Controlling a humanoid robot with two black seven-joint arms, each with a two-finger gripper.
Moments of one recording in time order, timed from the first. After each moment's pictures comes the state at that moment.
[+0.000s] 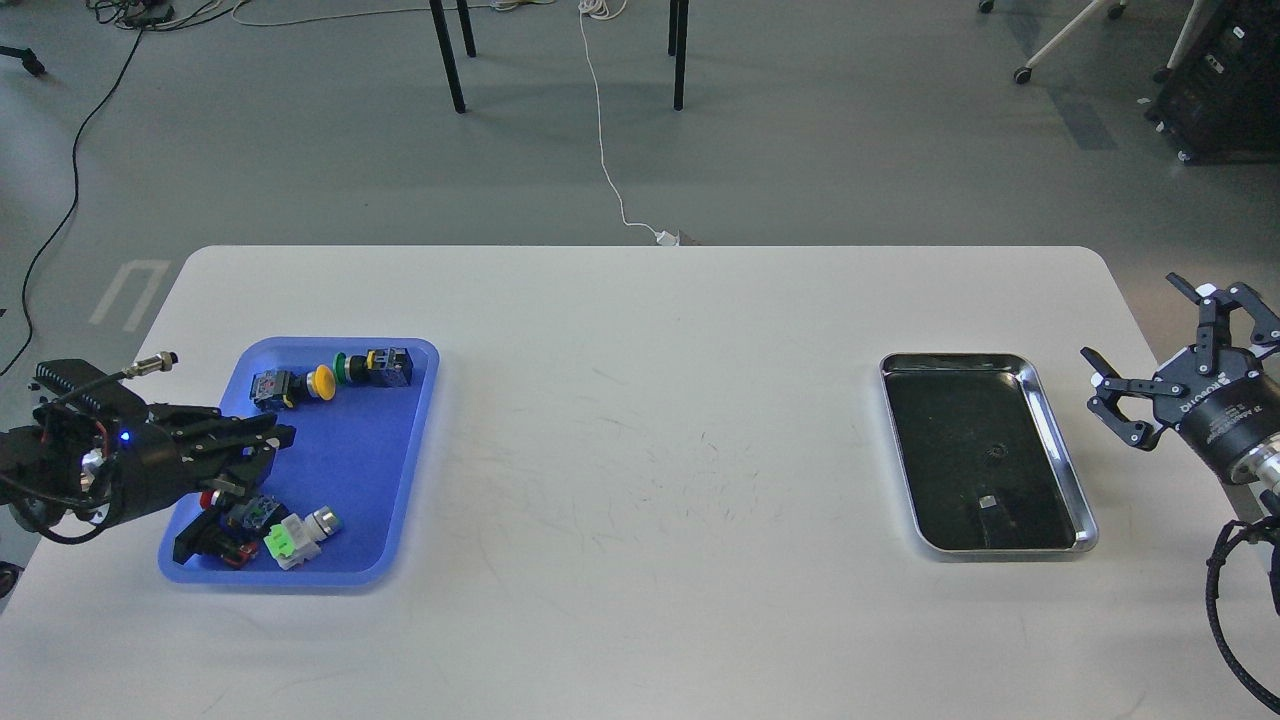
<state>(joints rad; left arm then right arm) -0.70 0.92 -0.03 -1.06 1.73 0.19 -0.39 0.52 -0.93 0.26 1.09 0.39 0.49 0.49</state>
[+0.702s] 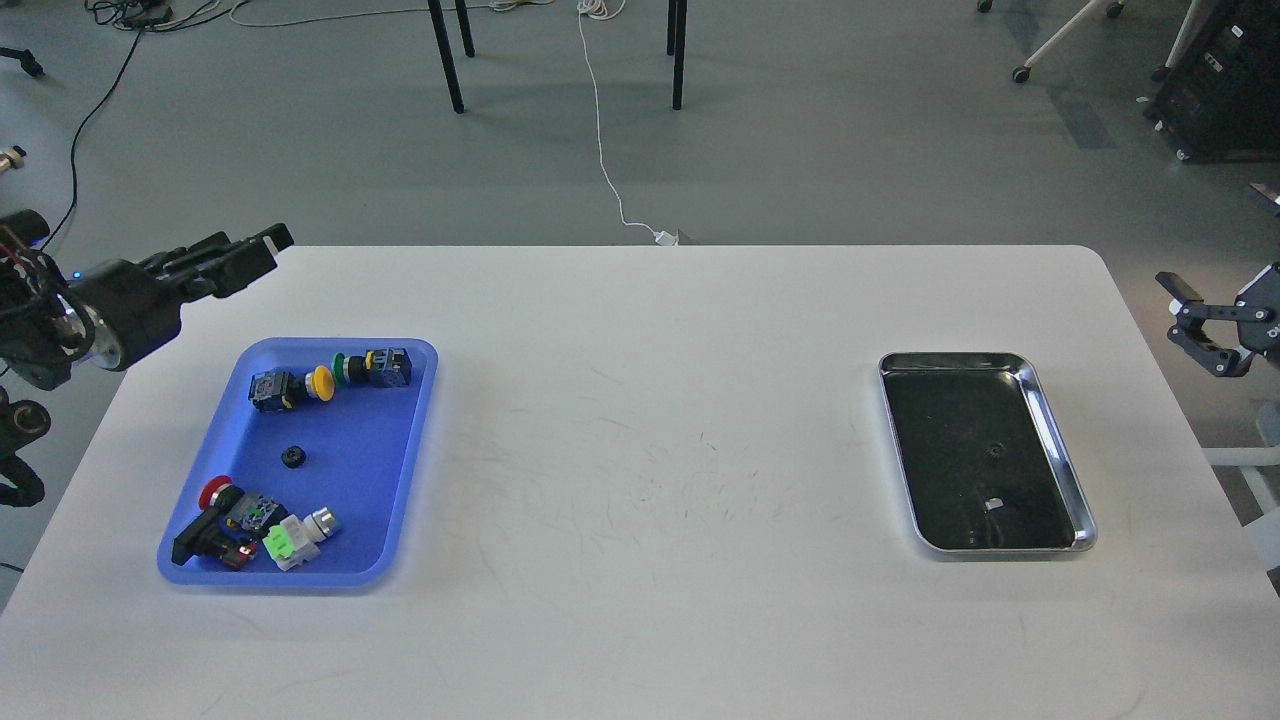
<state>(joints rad) -0.81 0.90 -0.30 -1.06 0.96 0.00 -0.39 0.69 -1.05 0.26 1.04 0.14 0.49 0.49</state>
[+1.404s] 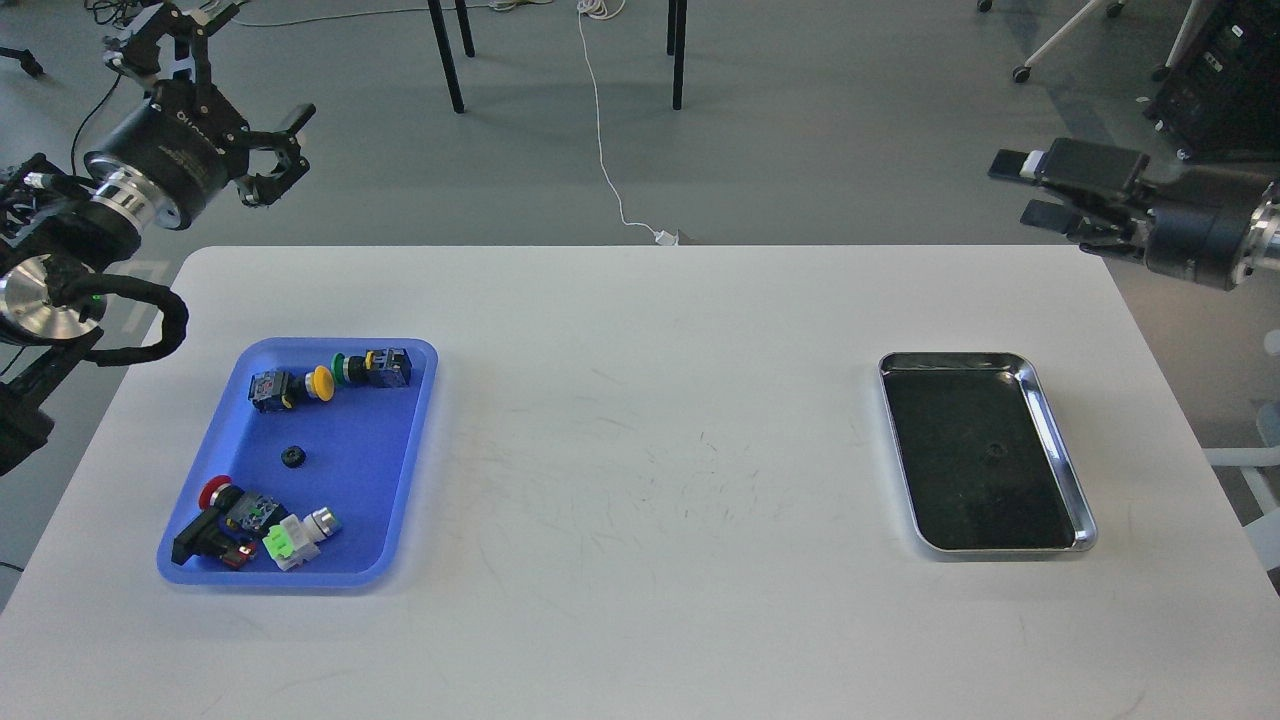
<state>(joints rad) -0.81 0.65 -0.73 -0.92 -0.16 -0.35 -0.18 1.07 -0.94 0.21 1.13 -1.06 0.49 0.45</state>
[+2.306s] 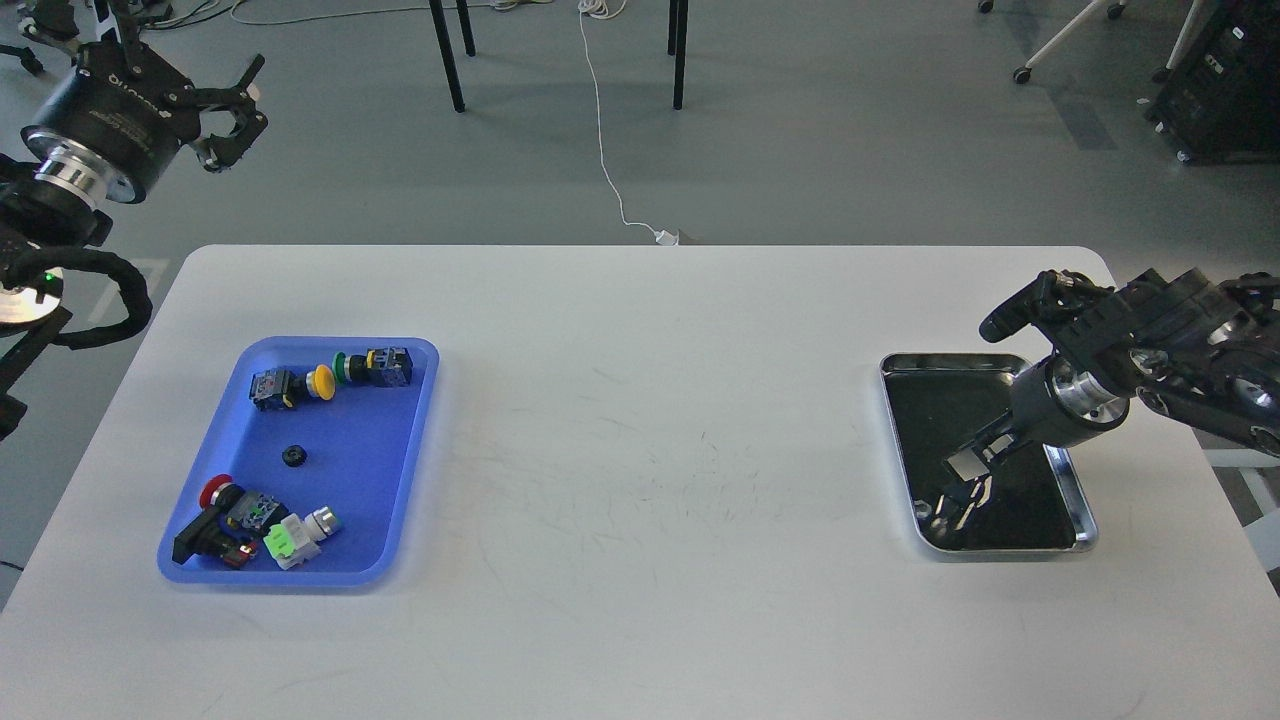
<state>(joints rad) -0.80 0.68 -0.78 -0.93 -0.21 -0.36 -0.18 1.32 -0.55 -0.61 0.88 -1.53 0.49 0.45</state>
